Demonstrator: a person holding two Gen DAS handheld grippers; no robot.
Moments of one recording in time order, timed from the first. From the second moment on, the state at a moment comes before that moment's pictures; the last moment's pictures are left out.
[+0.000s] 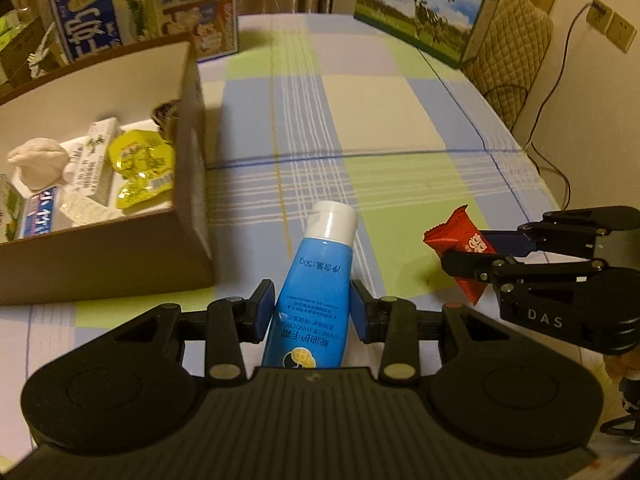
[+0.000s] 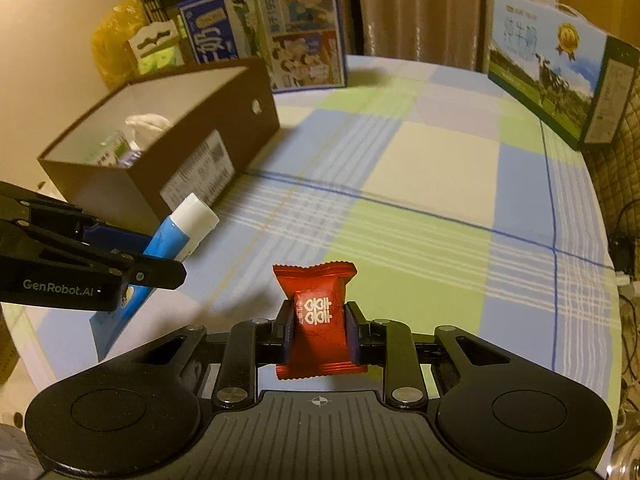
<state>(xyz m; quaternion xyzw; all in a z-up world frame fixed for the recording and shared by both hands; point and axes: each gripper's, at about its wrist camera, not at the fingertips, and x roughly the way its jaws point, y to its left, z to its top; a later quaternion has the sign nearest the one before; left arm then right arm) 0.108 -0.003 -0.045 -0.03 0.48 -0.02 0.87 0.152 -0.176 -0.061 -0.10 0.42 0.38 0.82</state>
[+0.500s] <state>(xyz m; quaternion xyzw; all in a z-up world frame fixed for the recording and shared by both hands) 0.085 0.066 0.006 -0.05 0.44 0.03 0.90 0.139 -0.106 -0.018 -0.09 0.37 0.45 0.81</state>
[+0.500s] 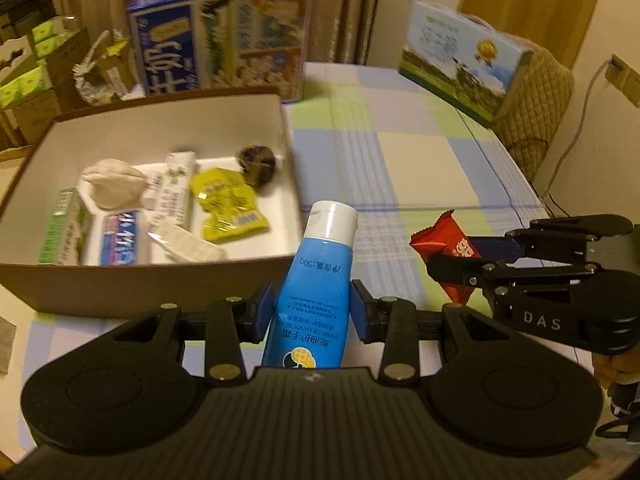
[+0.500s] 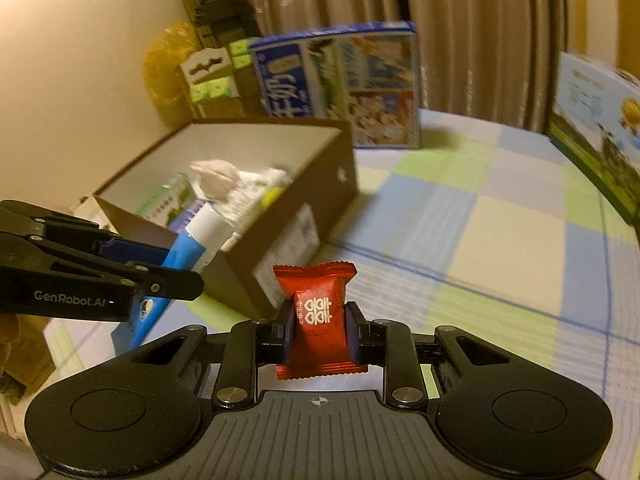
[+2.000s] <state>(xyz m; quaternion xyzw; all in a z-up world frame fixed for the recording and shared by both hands) 0.190 0.311 -0.030 -0.08 0.45 0.15 0.88 0.197 0.106 -0.038 -0.09 0.39 0.40 0.83</state>
